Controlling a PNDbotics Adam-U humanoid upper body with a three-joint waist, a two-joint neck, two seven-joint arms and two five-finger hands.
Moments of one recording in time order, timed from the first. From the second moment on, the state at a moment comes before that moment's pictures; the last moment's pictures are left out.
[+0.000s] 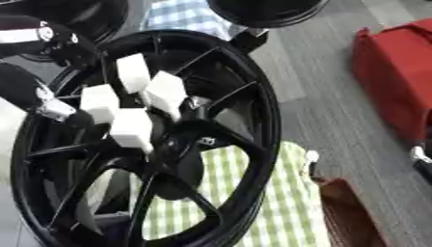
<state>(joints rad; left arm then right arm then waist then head) -0.92 0.94 -0.53 -1.70 -0.08 0.31 -0.59 -0.15 -0.48 -0.23 -1.18 0.11 -0.19 -0.26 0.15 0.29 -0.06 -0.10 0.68</state>
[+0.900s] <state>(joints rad) -0.94 0.88 -0.56 -1.63 -0.11 0.32 -0.56 -0.16 -0.48 -0.23 -1.19 0.12 -0.18 -0.27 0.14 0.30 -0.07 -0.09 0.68</state>
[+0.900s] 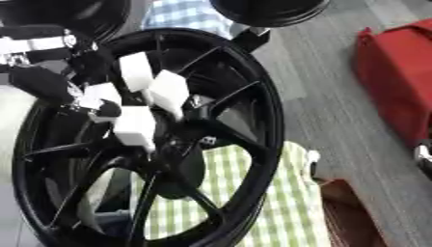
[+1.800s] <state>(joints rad) -0.92 0.88 -0.55 -1.62 -0.09 0.28 -0.62 -0.16 -0.48 -0.23 -1.19 0.12 -0.18 -0.28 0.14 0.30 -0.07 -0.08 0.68</state>
